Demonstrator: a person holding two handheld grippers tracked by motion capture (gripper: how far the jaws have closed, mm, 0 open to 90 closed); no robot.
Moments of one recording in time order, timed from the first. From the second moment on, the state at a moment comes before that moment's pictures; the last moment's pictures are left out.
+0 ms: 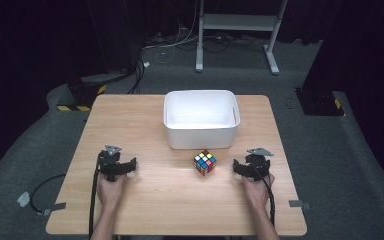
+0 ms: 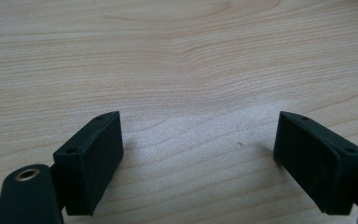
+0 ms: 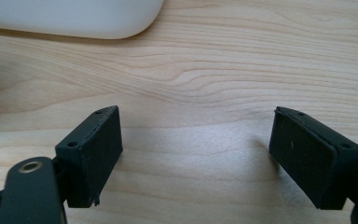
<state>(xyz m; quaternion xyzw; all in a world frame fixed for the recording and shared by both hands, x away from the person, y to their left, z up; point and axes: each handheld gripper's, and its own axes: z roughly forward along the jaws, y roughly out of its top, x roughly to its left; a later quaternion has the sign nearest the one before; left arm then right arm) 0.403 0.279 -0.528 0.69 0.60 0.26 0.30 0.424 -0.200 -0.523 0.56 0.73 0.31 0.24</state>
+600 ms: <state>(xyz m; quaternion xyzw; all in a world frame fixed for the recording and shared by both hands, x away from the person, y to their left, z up) 0.403 0.279 -0.528 0.69 0.60 0.26 0.30 0.403 -0.193 -0.522 0.53 0.74 0.34 0.24</state>
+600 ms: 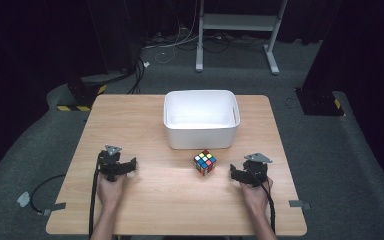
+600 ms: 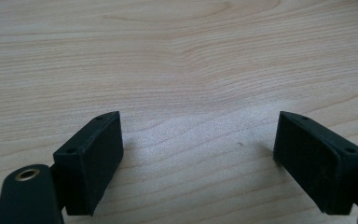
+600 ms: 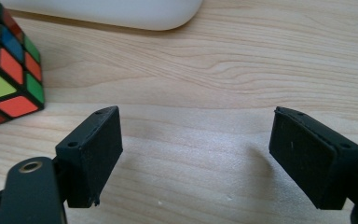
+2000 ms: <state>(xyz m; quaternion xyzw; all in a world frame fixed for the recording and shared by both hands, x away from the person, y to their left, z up) 0.403 0.279 -0.528 0.69 0.60 0.26 0.30 0.367 -0.160 -0.508 0.45 0.78 0.39 0.20</state>
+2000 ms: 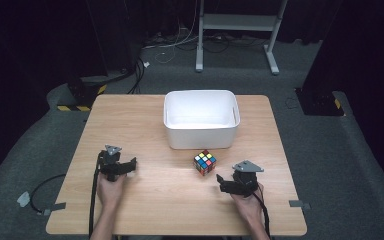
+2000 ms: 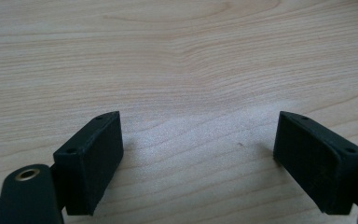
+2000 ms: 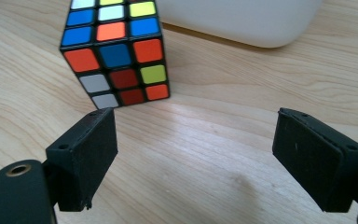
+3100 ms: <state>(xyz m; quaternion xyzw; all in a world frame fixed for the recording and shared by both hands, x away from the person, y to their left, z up) 0.403 0.279 -0.528 0.69 0.60 0.26 0.30 0.376 -0.127 -0.495 0.42 0.79 0.41 0.19</state>
